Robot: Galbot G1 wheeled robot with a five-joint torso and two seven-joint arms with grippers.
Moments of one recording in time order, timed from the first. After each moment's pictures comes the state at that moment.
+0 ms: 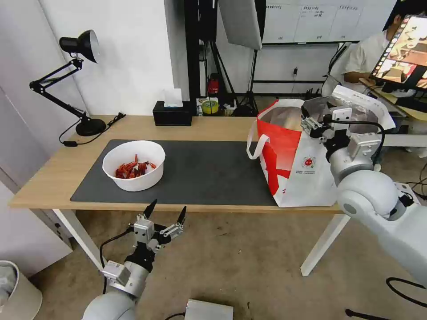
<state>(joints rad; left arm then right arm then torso) 1.57 -1.02 -0.29 -2.14 -0.41 -0.18 -0.14 -0.74 0.57 0.10 2.07 0.82 -0.20 0.60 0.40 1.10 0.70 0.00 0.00</state>
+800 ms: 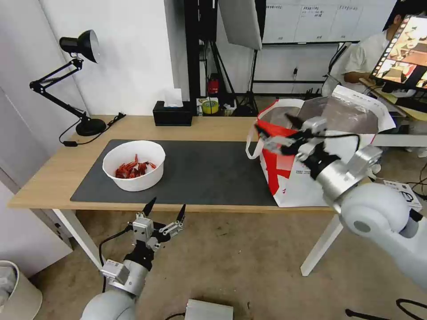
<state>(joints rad) 1.56 -1.02 -0.31 -2.15 -0.41 -0.18 -0.14 -0.83 0.51 0.07 2.22 1.02 -0.07 0.15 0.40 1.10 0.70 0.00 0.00</state>
